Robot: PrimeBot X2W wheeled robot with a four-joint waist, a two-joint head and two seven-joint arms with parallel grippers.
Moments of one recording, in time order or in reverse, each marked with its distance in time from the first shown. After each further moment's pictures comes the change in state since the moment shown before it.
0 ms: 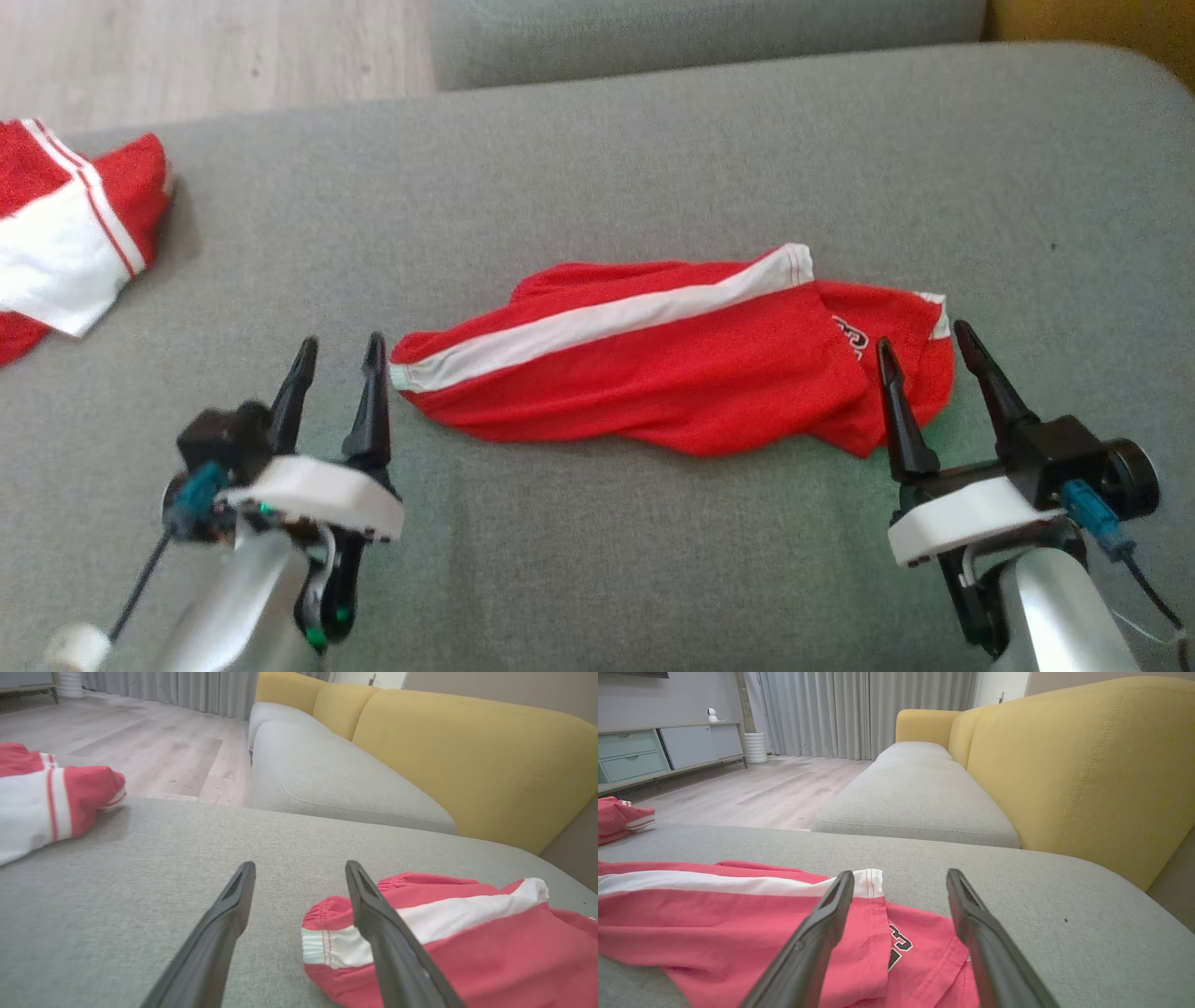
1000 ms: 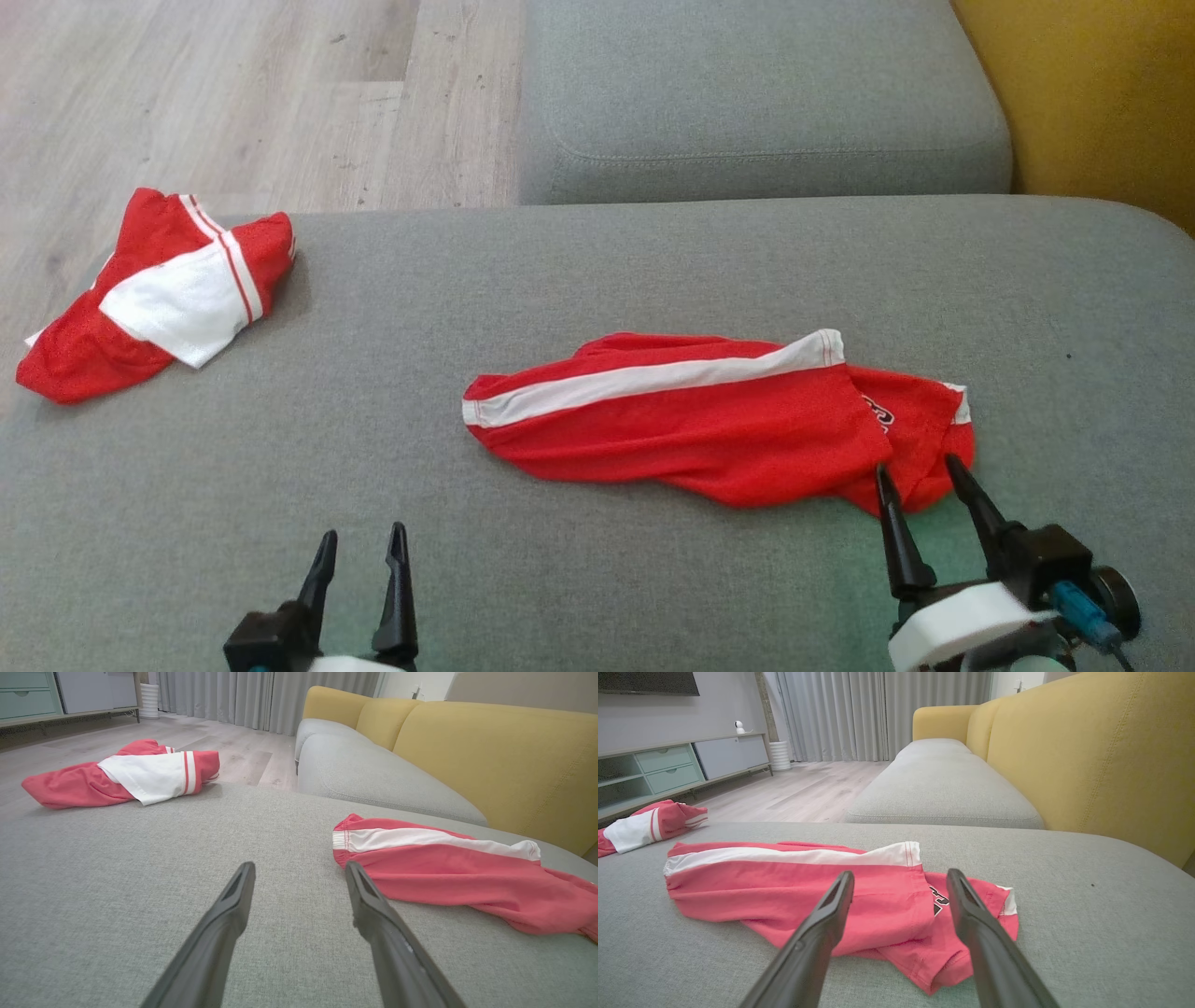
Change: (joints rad) left arm 0.423 -0.026 0.049 -0.253 0.129 0.171 0.000; right arm 0.149 0.002 0.006 0.108 0.074 0.000 -0.030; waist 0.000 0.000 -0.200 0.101
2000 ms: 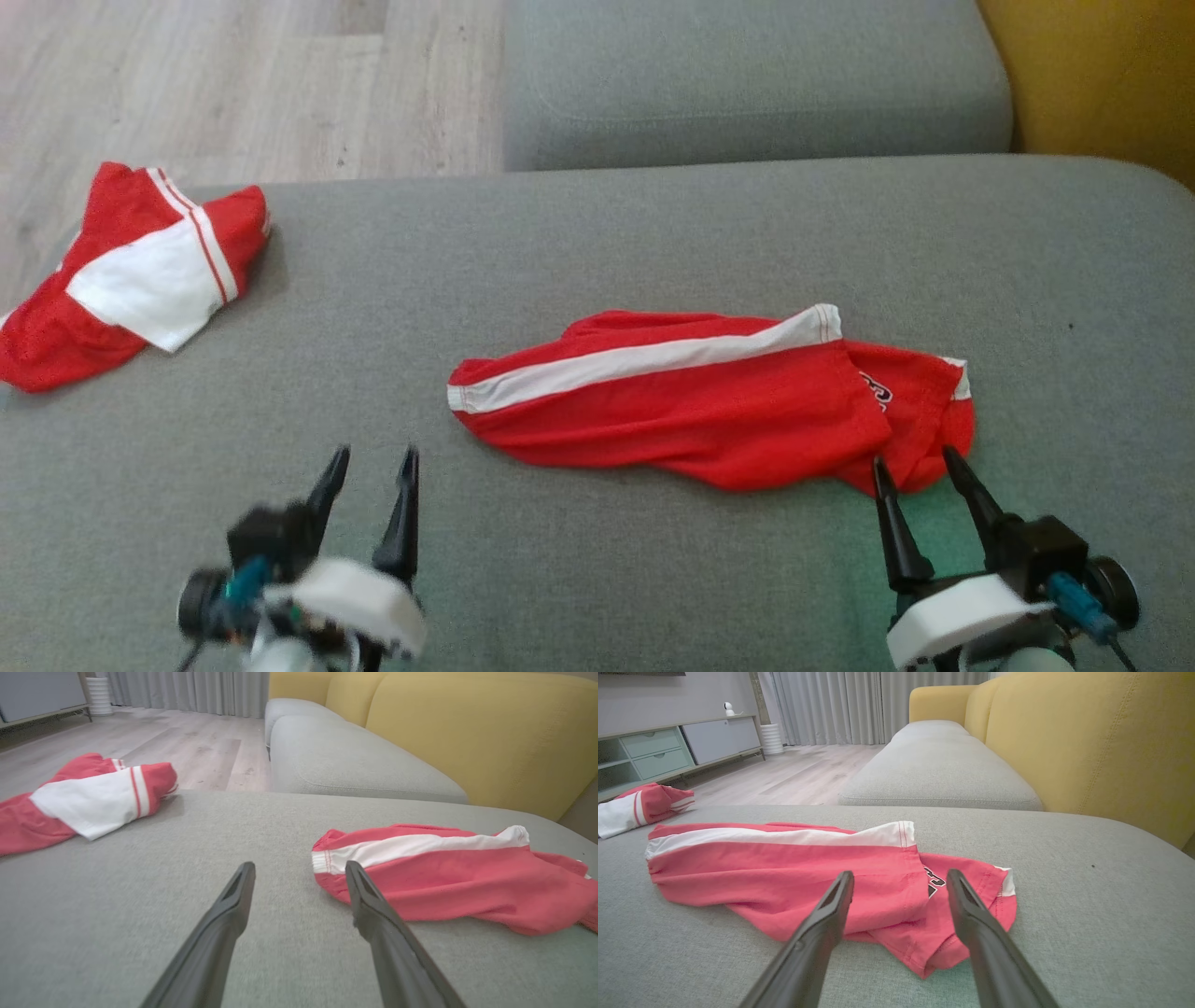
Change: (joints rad) left arm -0.136 0.066 -0.041 -0.029 0.010 -0.044 0.144; right arm -0.010 0.000 0.002 0.000 -0.014 0.000 0.004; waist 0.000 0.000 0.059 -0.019
